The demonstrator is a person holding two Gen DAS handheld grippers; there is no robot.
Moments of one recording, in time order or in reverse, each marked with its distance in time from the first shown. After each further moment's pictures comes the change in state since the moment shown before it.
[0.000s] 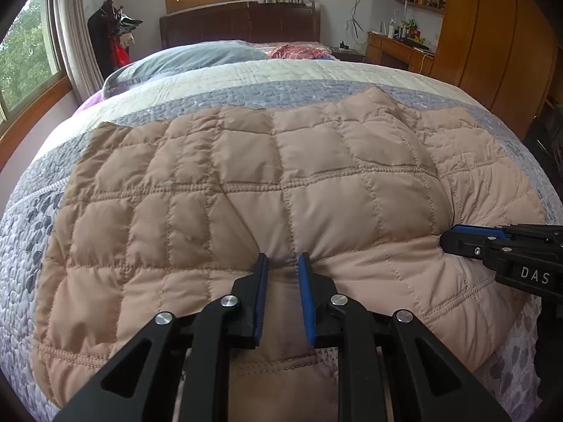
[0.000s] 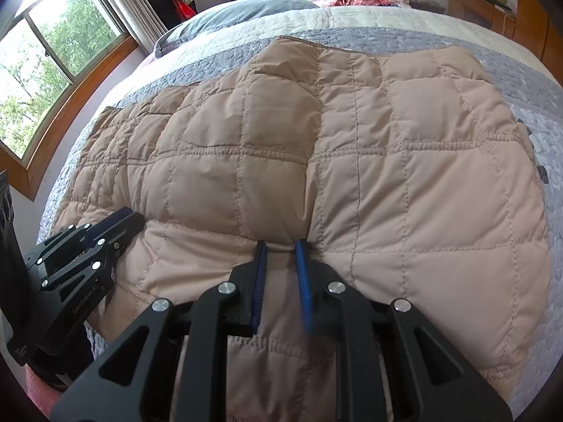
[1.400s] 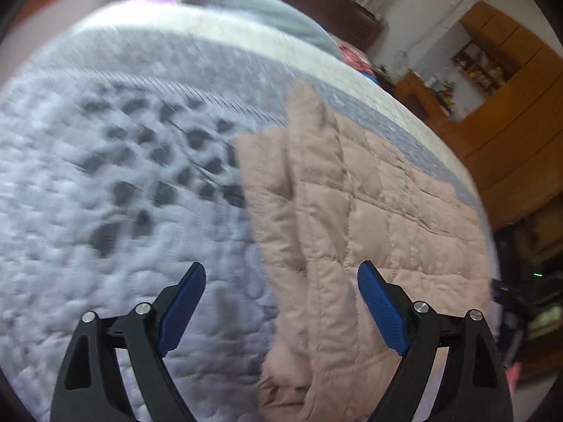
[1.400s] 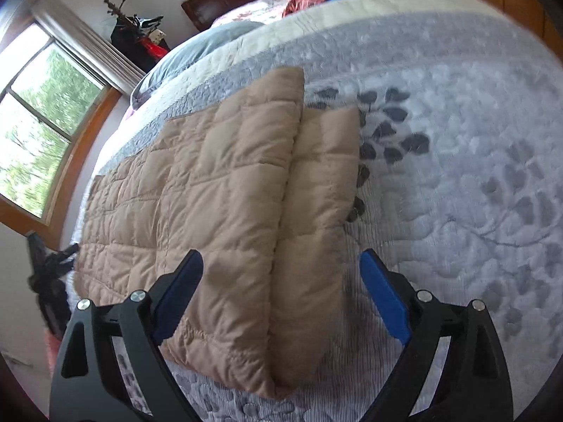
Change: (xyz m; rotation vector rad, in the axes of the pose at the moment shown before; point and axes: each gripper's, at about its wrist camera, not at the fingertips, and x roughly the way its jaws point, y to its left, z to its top) left arm -0.001 0.230 -0.016 -0.438 0.133 -0.304; right arm -0.057 -0.167 -0.007 0.245 -0.011 0.145
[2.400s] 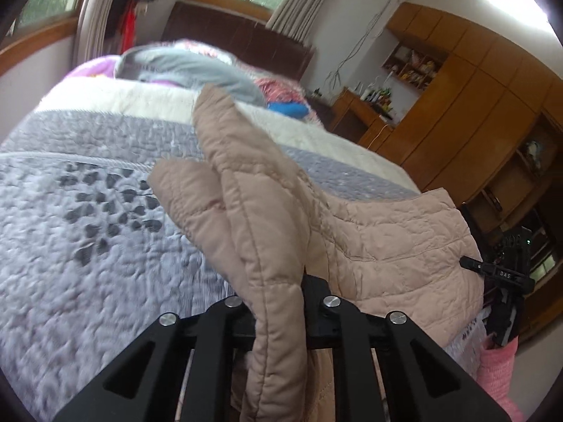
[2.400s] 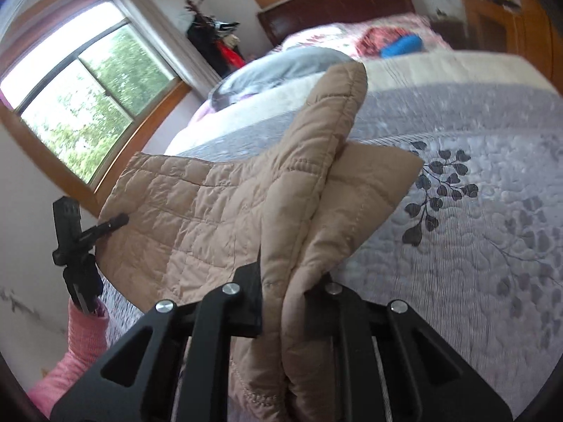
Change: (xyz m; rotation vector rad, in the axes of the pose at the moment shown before) left arm -0.110 -0.096 -0.048 0.214 -0.204 -0.102; right arm -0.122 0.112 -0.055 -0.255 -0.109 0.140
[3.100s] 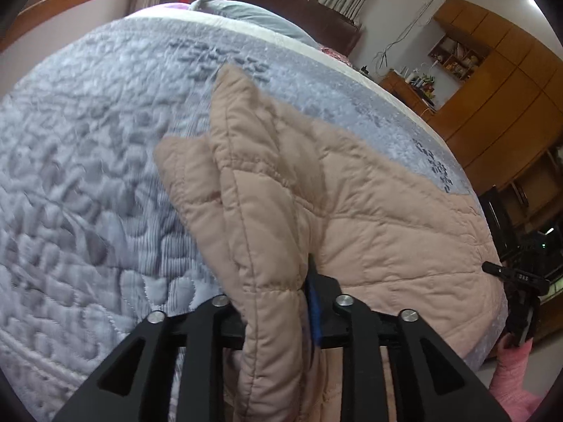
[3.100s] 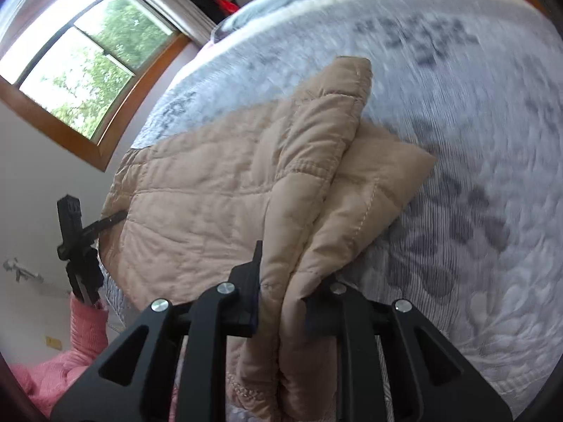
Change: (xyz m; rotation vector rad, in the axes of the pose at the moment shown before) left arm -0.046 0.080 -0.179 -0.134 0.107 0.124; right arm 0.040 0.008 -0.149 0.084 0.205 0.010
